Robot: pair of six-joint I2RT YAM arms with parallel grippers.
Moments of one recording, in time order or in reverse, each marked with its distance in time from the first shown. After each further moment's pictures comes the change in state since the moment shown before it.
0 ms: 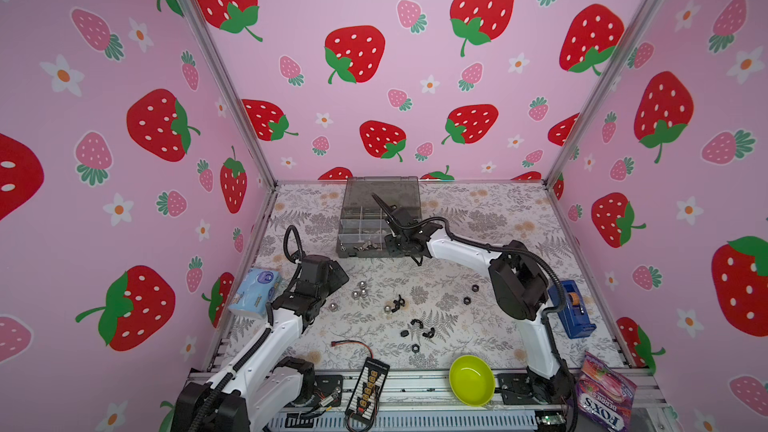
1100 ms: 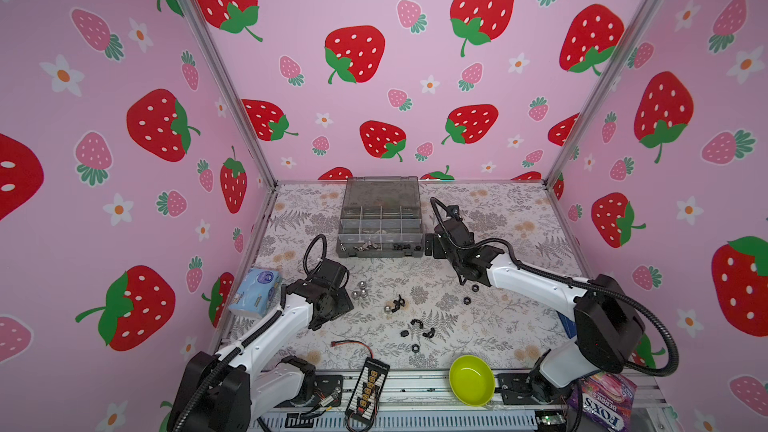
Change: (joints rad) left arm -0.126 0.164 0.097 -0.431 0.096 -0.065; right arm -0.073 -0.551 -0.607 0.246 0.311 0.141
